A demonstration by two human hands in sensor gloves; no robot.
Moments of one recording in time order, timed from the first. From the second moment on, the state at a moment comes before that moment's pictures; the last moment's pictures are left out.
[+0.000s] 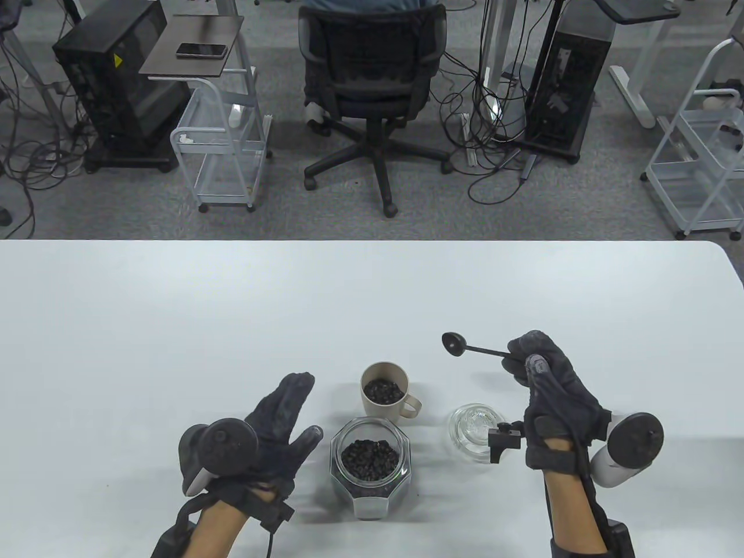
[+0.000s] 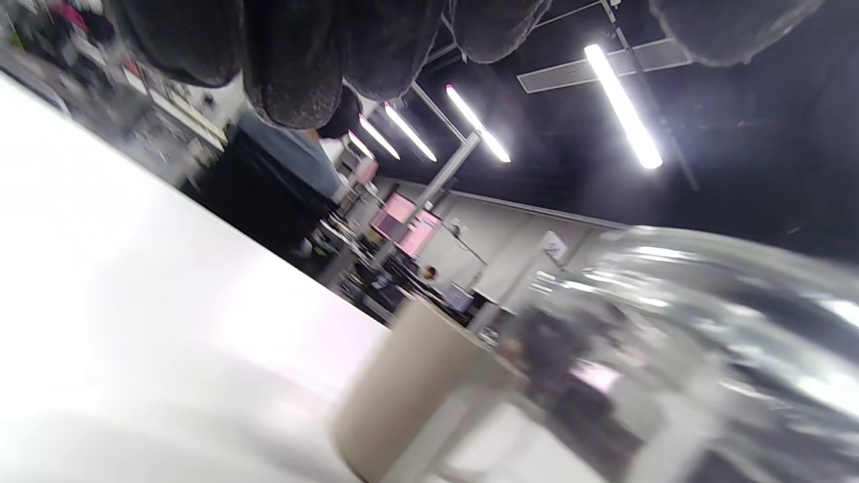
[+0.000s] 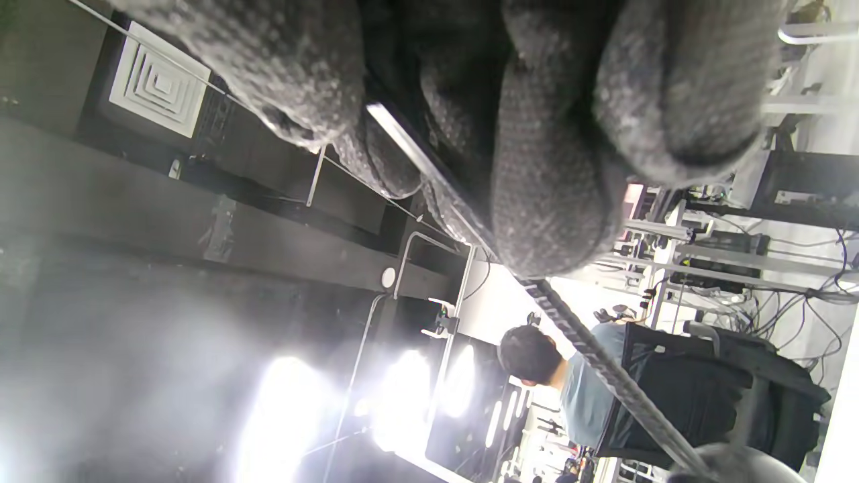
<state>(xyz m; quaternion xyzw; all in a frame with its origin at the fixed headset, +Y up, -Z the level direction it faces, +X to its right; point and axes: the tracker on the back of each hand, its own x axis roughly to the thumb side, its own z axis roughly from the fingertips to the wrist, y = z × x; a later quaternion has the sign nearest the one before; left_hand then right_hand) -0.220 -0.706 -0.268 0.08 -0.19 0.31 0.93 0.243 -0.660 -0.274 0.03 -0.31 0.70 0.64</state>
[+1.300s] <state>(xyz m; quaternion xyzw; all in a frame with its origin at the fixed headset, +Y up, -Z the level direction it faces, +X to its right) -0.273 -0.740 -0.297 0.02 -0.07 0.26 0.96 0.264 -0.731 -0.317 0.03 -0.08 0.95 0.29</state>
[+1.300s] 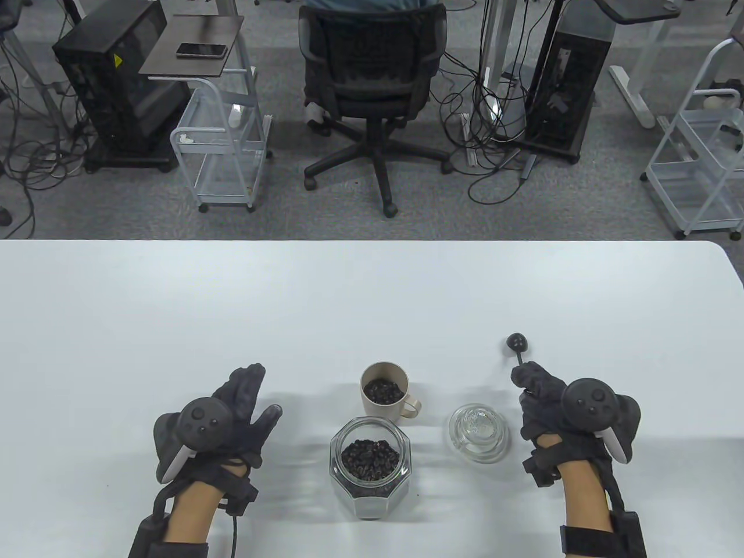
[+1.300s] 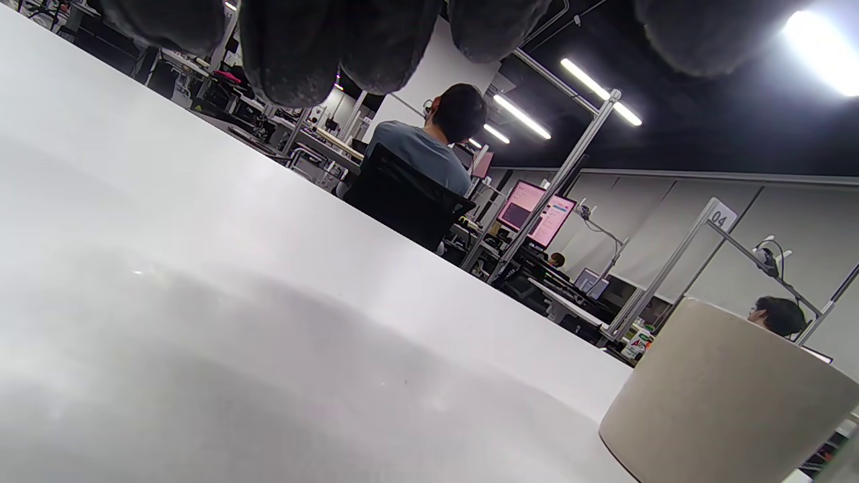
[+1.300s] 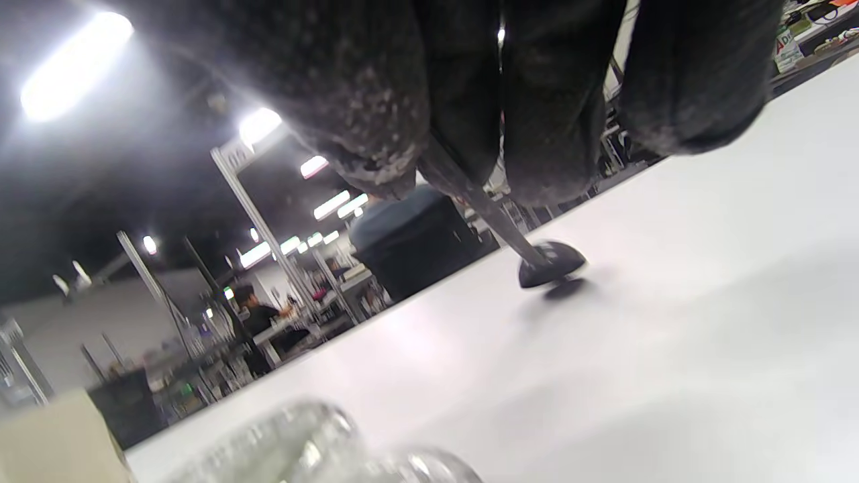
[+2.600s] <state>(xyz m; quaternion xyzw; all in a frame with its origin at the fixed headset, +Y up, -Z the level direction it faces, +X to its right) -0.270 -0.738 -0.295 0.02 -0.08 0.29 0.95 0.267 -0.776 -0.324 -0.03 0.08 0.98 0.19</state>
